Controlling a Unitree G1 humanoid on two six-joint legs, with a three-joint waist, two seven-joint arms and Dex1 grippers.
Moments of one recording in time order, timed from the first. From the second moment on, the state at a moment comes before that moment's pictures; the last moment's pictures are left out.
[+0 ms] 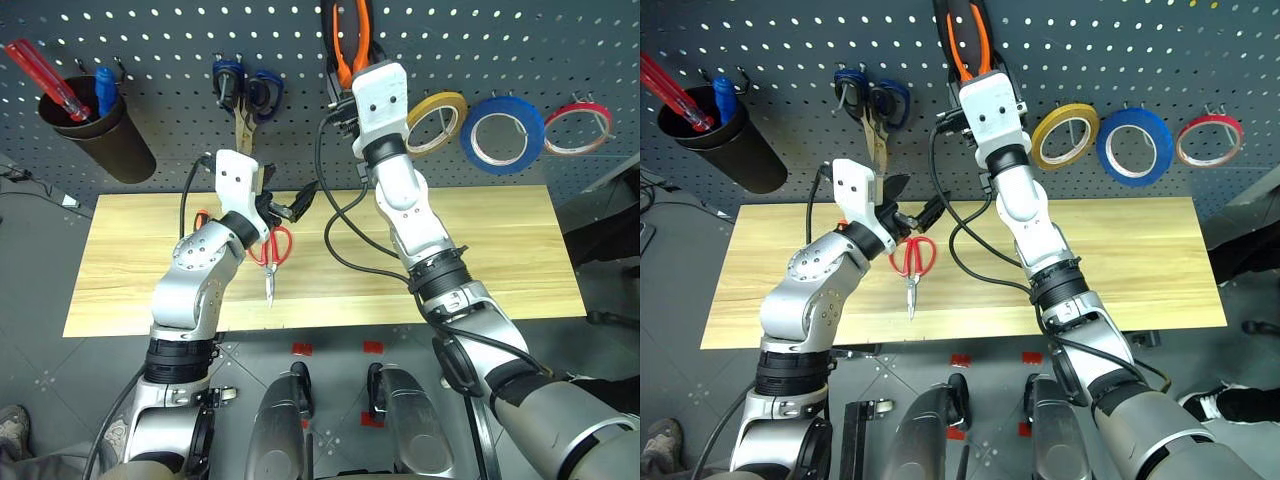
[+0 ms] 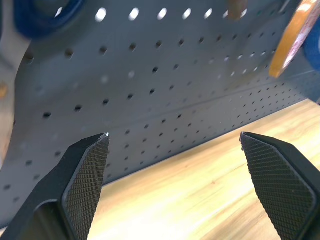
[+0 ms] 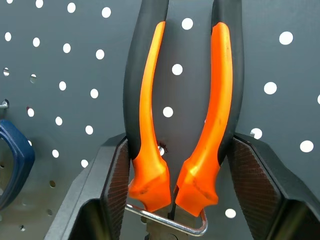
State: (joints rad) left arm -0.53 0.34 0.07 -0.10 -0.33 0.47 -0.40; right arm -1.07 0.03 0.07 0.61 -0.16 -0.29 -0.09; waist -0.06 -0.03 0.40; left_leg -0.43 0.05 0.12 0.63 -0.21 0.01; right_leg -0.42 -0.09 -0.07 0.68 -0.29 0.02
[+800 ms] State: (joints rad) left arm -0.30 0.30 0.05 -0.27 -0.24 1.06 -0.09; right arm -0.43 -0.20 0.18 -0.47 0.36 0.80 0.44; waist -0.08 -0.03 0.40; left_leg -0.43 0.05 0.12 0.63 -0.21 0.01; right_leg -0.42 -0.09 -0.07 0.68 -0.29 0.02
